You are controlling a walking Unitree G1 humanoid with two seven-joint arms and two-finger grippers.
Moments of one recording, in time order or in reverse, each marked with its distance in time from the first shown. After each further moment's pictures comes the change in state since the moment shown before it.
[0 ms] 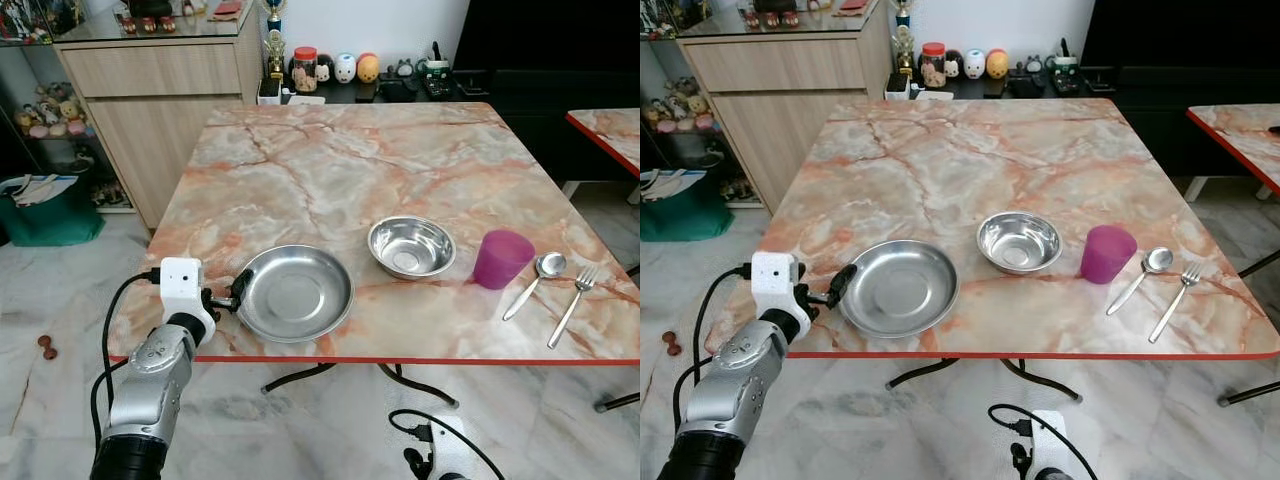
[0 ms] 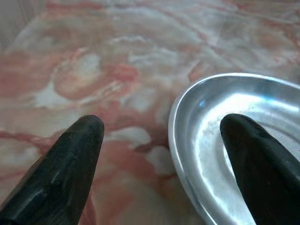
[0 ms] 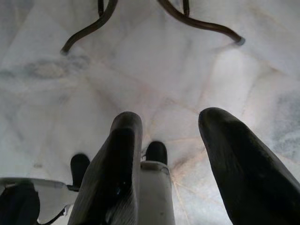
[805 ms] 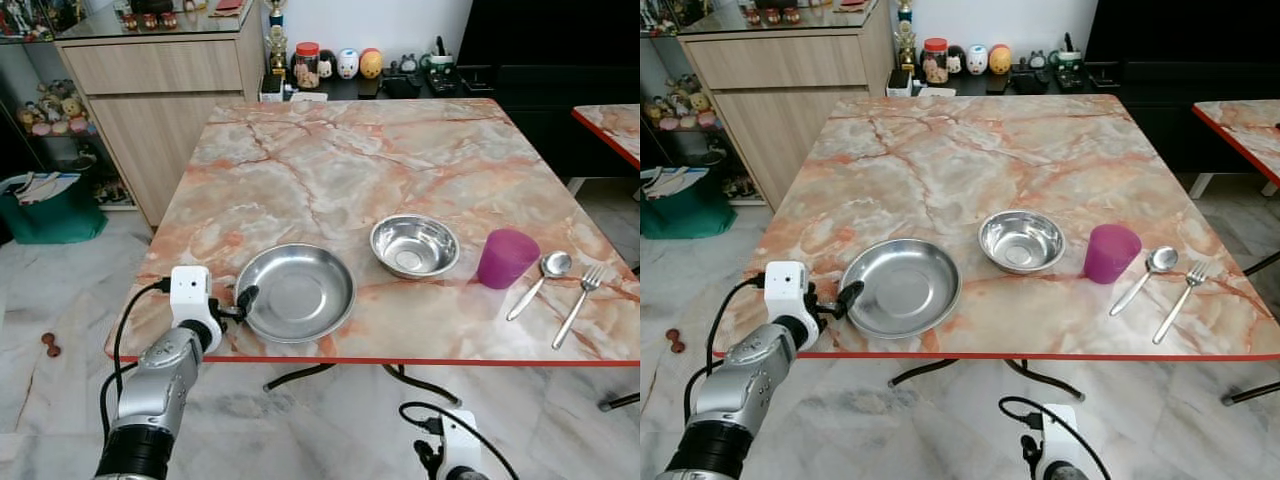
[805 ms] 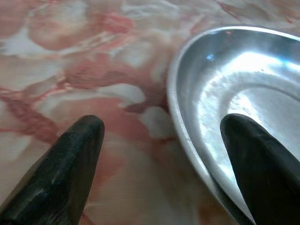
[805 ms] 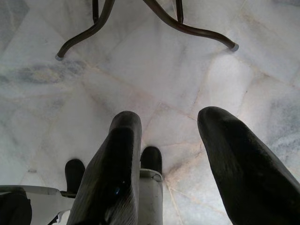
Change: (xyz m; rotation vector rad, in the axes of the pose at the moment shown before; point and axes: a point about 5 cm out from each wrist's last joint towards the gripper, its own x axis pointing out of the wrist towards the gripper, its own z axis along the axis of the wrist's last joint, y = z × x) left arm 0.006 -0.005 -0.018 -0.042 0.129 -0.038; right arm 0.000 -0.008 0.008 -0.003 -0.023 -0.008
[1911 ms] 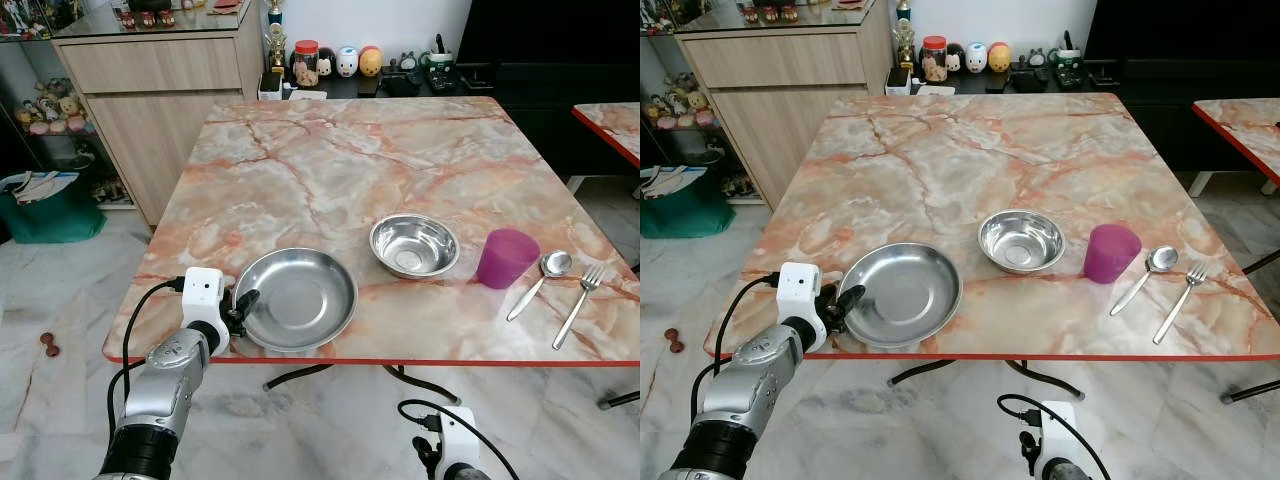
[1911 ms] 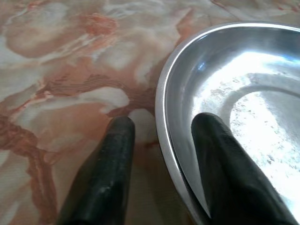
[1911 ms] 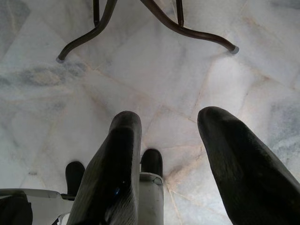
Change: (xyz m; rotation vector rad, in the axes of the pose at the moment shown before) left arm 0.001 -0.005 0.000 0.059 0.004 -0.016; right arm 0.001 0.002 0.003 -0.007 -0.012 0.006
